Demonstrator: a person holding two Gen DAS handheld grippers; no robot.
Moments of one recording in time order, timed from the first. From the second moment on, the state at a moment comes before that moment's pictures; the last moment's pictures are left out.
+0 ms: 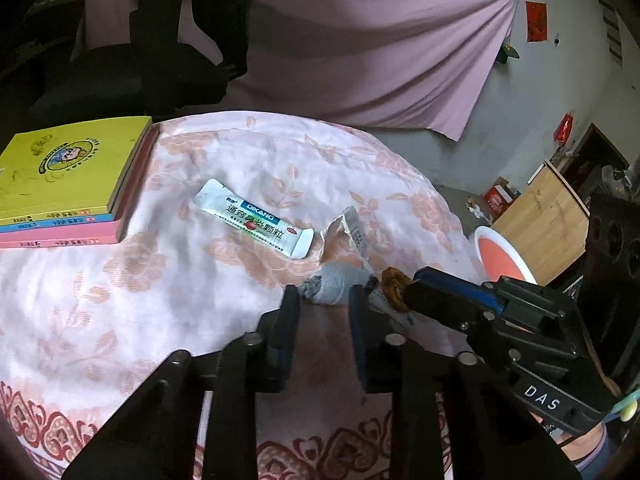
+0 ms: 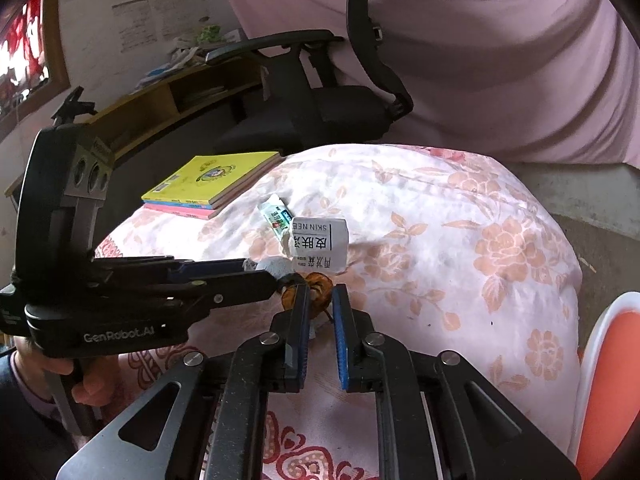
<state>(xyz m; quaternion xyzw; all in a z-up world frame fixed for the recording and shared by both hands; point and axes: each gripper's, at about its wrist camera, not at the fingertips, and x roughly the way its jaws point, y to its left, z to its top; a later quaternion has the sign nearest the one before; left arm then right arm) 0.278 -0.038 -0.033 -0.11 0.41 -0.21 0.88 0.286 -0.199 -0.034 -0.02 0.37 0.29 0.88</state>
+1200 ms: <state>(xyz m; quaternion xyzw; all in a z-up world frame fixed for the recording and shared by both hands) 0.268 -0.009 -0.032 -0.16 0.41 -0.14 0.89 0.286 -0.221 -0.028 0.01 0.36 0.26 0.90</state>
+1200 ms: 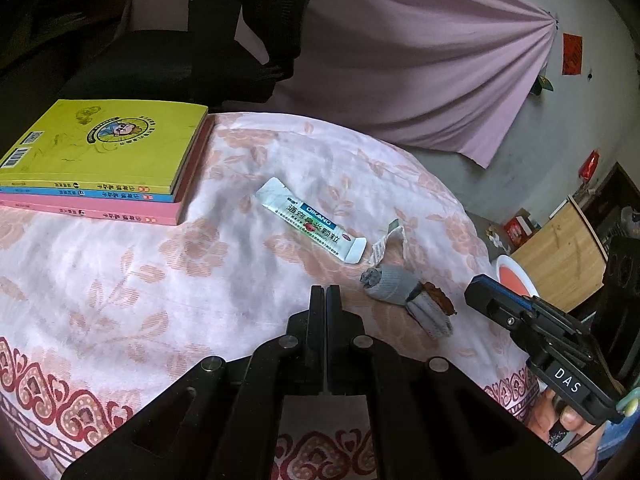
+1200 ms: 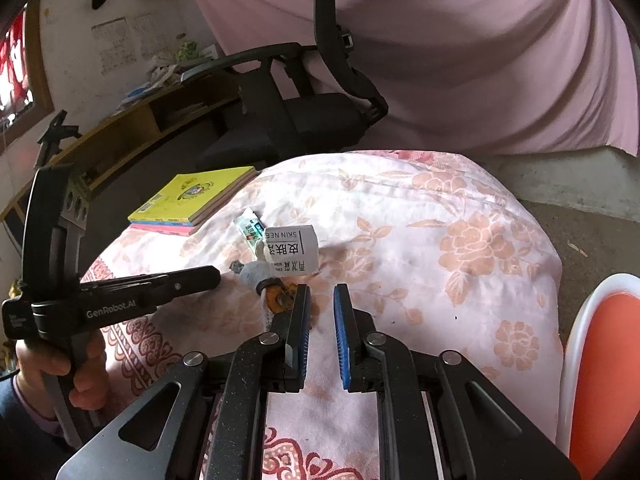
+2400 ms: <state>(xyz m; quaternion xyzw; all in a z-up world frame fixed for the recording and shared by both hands) 0.272 -0.021 -0.031 -0.15 0.42 -0.16 0.88 0.299 -0.221 -0.038 0.04 0.39 0.27 0.88</state>
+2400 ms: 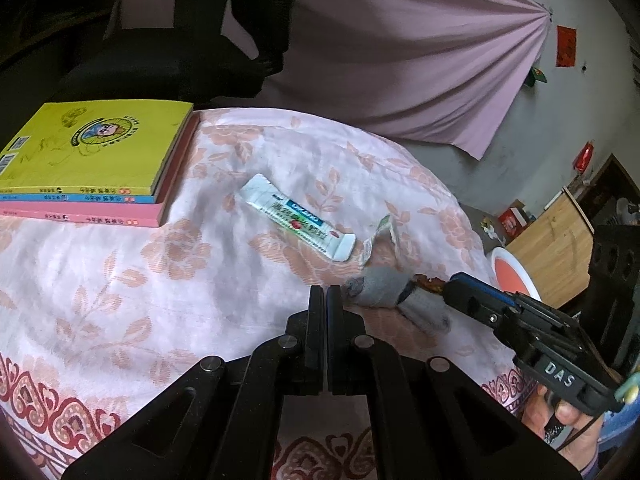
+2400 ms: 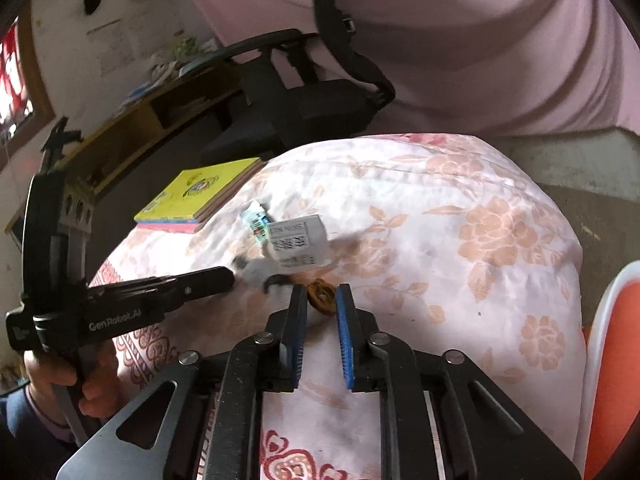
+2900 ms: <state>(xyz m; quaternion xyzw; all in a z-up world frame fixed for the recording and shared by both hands) 0.278 -0.044 -0.026 -0.14 0.40 -0.20 0.88 0.307 -0.245 -0.039 0.04 0.40 0.22 0.89</state>
